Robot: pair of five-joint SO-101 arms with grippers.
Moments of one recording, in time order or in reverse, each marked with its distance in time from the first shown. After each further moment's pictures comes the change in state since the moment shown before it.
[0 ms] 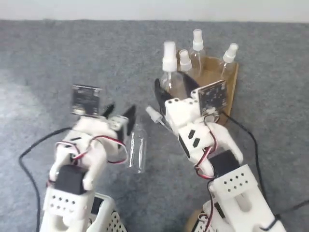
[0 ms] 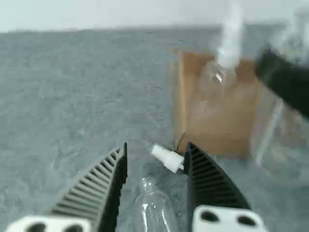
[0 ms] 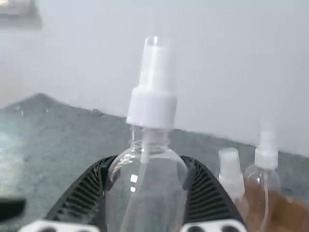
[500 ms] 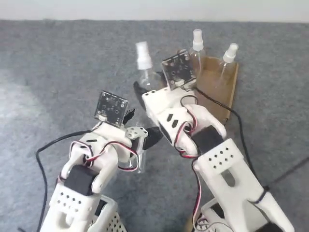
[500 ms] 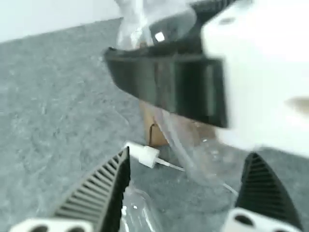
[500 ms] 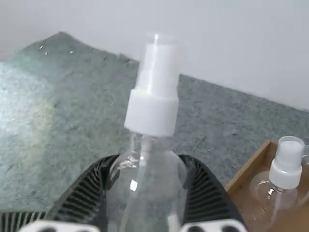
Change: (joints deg) left arm 7.2 0.0 5.4 -4.2 -1.2; right arm -7.5 19.1 -22.3 19.3 0.0
